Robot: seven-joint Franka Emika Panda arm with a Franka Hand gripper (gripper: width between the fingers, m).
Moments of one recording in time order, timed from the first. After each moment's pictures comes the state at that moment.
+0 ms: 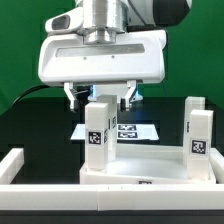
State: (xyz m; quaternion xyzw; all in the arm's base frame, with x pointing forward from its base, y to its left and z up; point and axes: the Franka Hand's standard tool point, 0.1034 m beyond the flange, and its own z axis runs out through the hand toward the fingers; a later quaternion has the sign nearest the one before) arm 0.596 -0.057 0.125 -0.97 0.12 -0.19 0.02
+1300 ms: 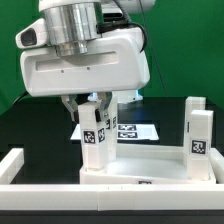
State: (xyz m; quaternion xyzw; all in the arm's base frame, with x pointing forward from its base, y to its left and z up) arm 0.605 -0.076 0.110 -0.95 0.29 0.00 0.07
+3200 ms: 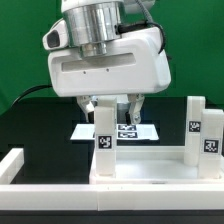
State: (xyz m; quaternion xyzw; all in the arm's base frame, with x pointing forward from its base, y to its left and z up) arm 0.616 -0.048 0.110 -0.97 0.22 -0.02 0.07
